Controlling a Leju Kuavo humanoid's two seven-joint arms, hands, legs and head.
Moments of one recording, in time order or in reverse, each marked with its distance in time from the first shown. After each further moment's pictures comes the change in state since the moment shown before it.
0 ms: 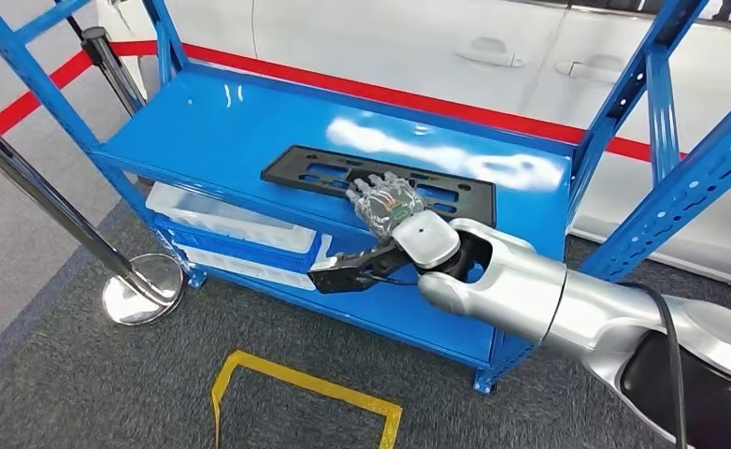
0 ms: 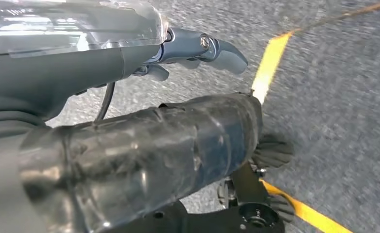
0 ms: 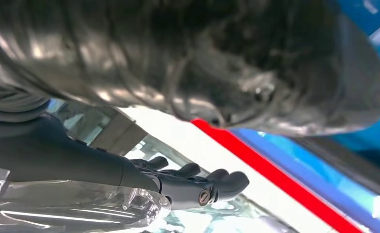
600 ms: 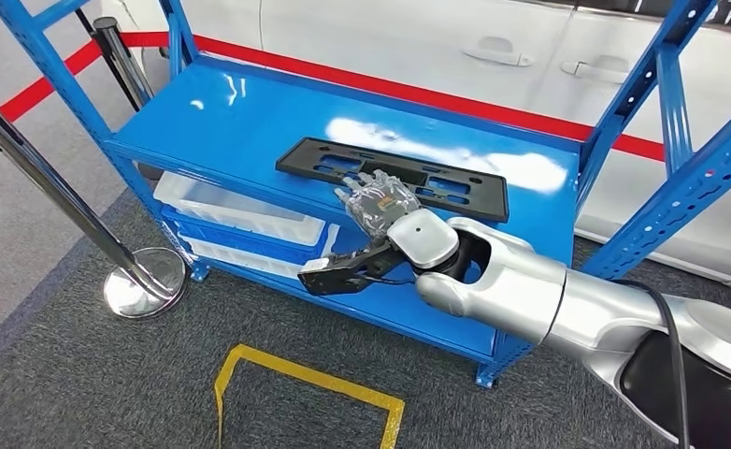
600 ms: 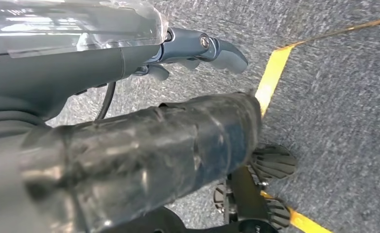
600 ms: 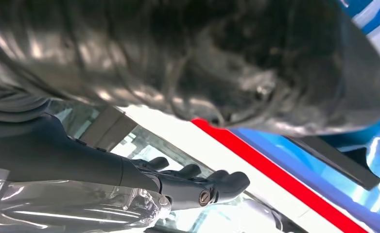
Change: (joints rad) left arm -0.001 0.006 0.000 0.000 0.000 0.001 -0.009; right arm -0.004 0.000 -0.014 -0.033 -0.004 -0.013 -0.010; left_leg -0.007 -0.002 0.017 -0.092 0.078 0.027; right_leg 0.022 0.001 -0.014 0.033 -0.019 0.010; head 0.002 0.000
